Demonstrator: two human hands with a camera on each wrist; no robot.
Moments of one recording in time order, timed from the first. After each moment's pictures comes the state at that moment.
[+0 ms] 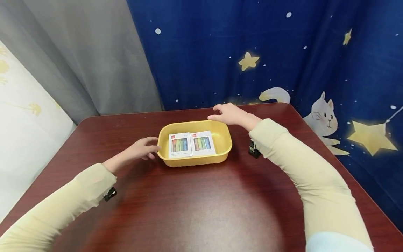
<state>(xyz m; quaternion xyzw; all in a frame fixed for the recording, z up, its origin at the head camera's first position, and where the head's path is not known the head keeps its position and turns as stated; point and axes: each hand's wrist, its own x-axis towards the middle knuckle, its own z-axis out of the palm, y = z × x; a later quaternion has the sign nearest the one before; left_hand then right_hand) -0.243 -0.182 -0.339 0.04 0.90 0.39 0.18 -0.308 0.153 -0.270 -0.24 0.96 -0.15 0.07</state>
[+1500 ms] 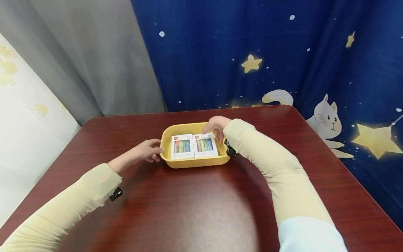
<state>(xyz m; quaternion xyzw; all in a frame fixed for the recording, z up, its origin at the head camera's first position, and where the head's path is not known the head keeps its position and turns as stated) -0.241 -0.172 -0.332 0.01 0.89 0.41 0.22 -0.334 0.095 -0.303 -0.02 0.90 -0.25 0.36</state>
